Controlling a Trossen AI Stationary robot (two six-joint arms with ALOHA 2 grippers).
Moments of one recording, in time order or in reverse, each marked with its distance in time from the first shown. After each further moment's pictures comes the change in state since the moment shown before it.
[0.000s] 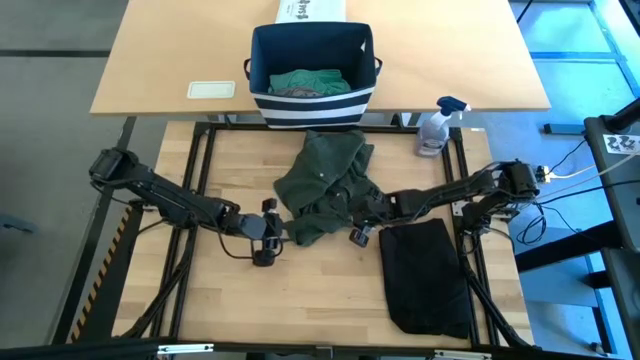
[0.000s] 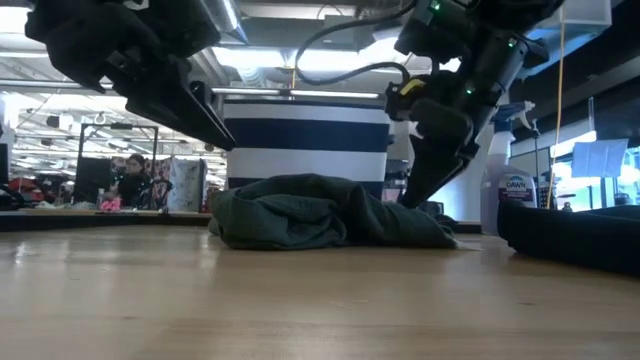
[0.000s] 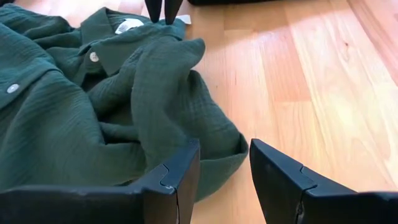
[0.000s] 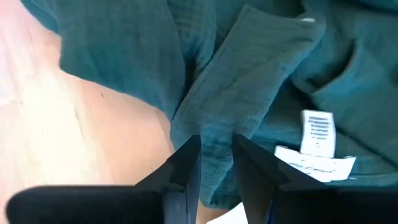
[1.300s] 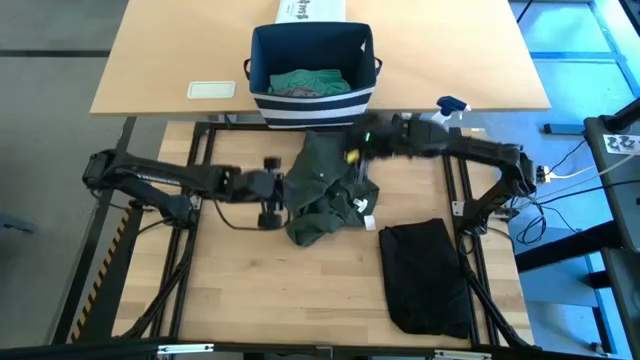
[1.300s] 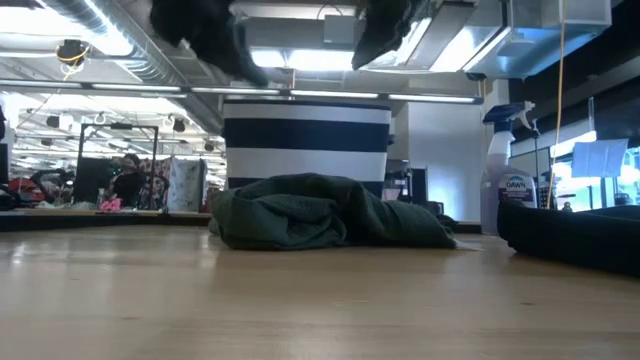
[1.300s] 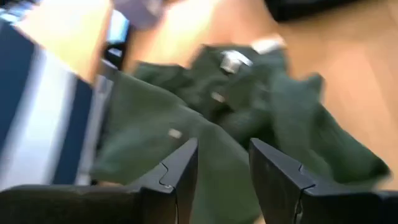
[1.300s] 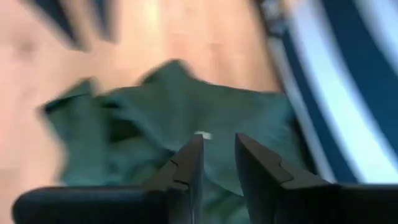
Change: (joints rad) left arm 0.239 -0.067 0.347 -0.437 -0.045 0.396; right arm -0.266 -0.008 0.729 -0.498 -0.093 -0.617
